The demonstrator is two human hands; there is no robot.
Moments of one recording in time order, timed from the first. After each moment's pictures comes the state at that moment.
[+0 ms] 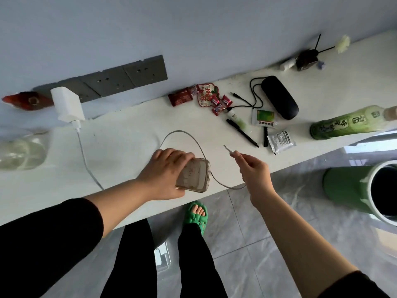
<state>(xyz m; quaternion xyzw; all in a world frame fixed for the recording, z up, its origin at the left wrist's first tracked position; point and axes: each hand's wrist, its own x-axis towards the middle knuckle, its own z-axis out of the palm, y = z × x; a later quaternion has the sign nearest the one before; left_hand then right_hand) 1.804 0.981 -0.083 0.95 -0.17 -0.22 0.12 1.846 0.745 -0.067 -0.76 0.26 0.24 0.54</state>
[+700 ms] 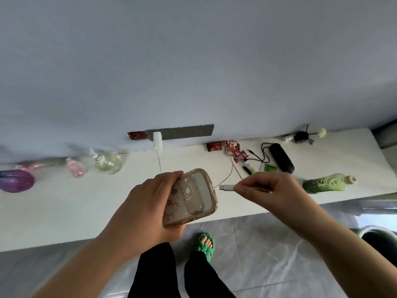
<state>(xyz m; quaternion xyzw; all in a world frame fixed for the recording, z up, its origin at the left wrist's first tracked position) 1.678 1.037 0.231 0.97 0.05 -0.05 0.24 1.813 0.805 0.252 -0.82 -0.17 0.32 0.44</state>
